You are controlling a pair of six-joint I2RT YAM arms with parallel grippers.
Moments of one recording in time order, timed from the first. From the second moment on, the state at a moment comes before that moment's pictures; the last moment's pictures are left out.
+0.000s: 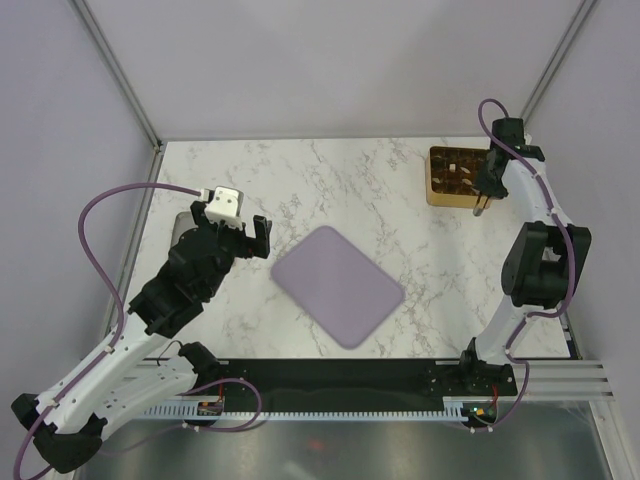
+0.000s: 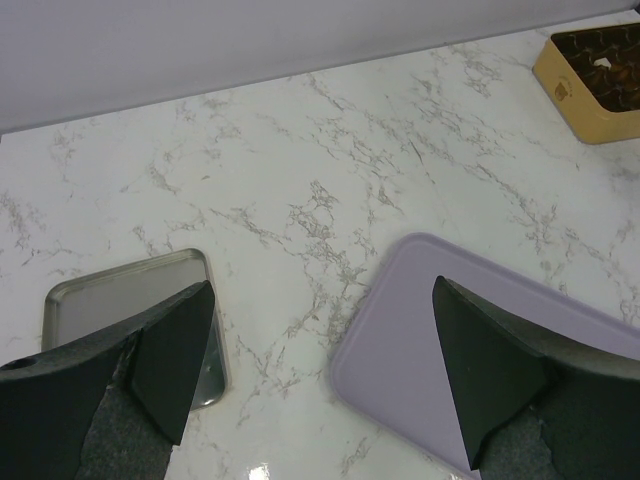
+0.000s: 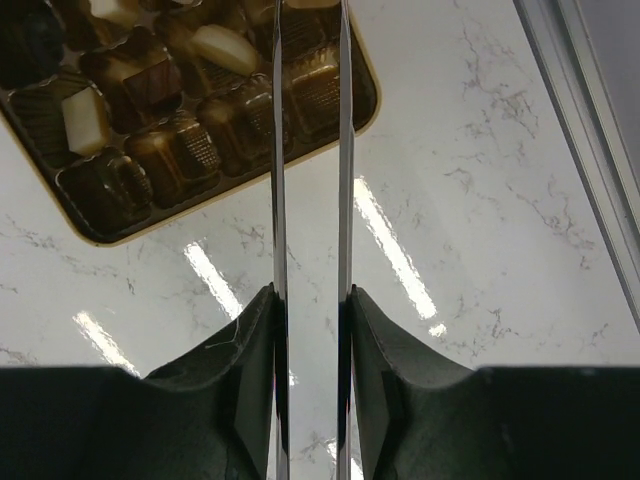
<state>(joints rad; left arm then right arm) -0.73 0.73 0.86 -0.31 -0.46 -0.06 -0.12 1.83 1.61 -0.77 0.24 0.34</state>
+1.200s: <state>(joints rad) -0.73 0.74 0.86 -0.30 -0.46 -0.06 -0.16 1.83 1.58 -0.75 0.14 0.34</state>
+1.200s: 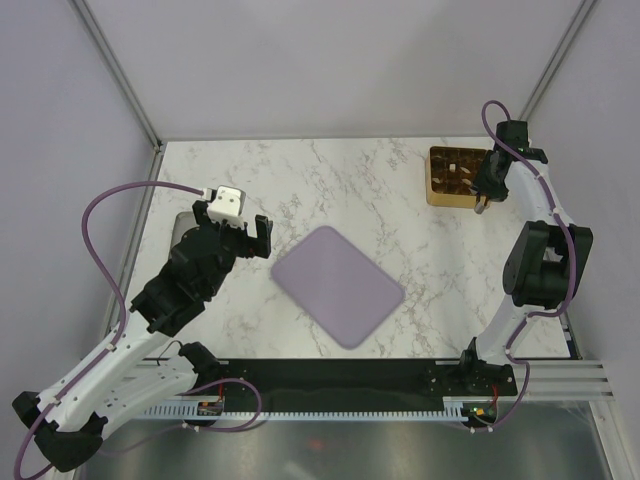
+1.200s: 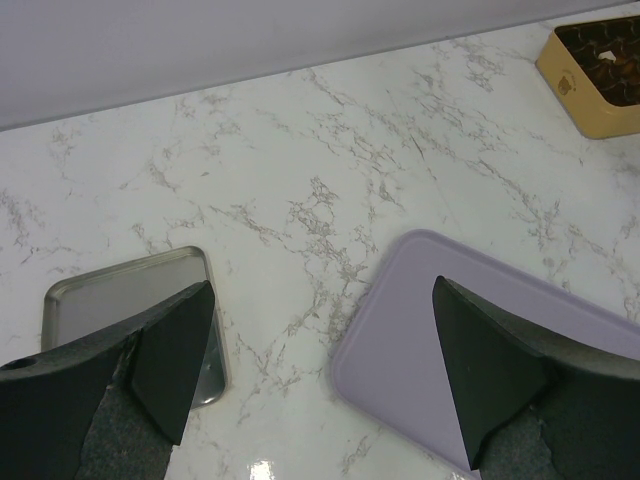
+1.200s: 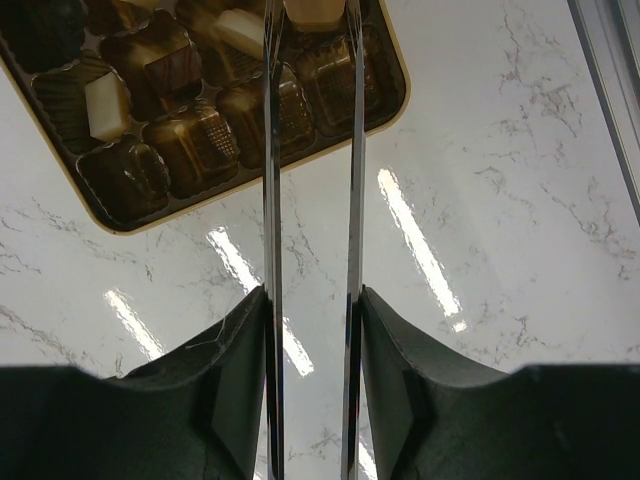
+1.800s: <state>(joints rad) -0.73 0.74 0.86 -0.30 -0.46 -0.06 -0.14 1.80 1.65 -0.79 0.14 0.33</state>
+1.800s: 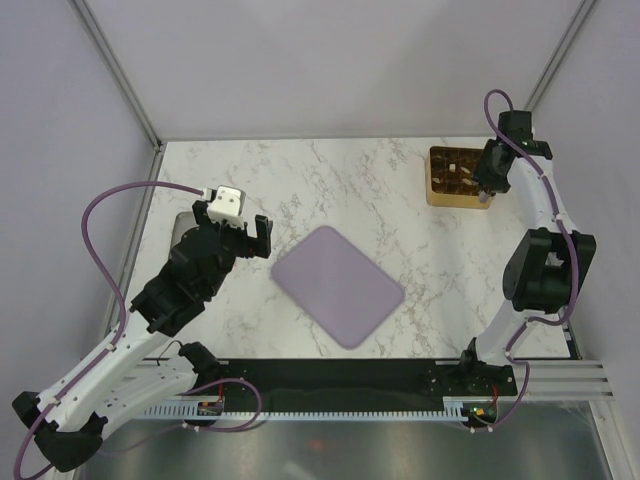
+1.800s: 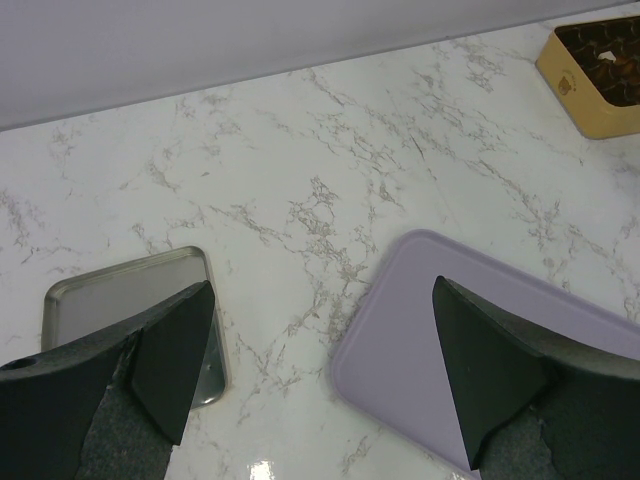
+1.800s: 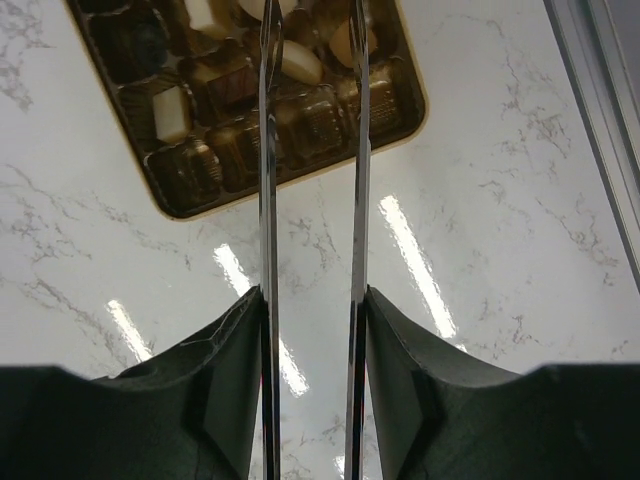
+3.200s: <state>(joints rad) -0.73 0.74 0.86 -0.30 -0.46 -0.06 0.27 2.17 1.67 -0.51 0.08 0.16</state>
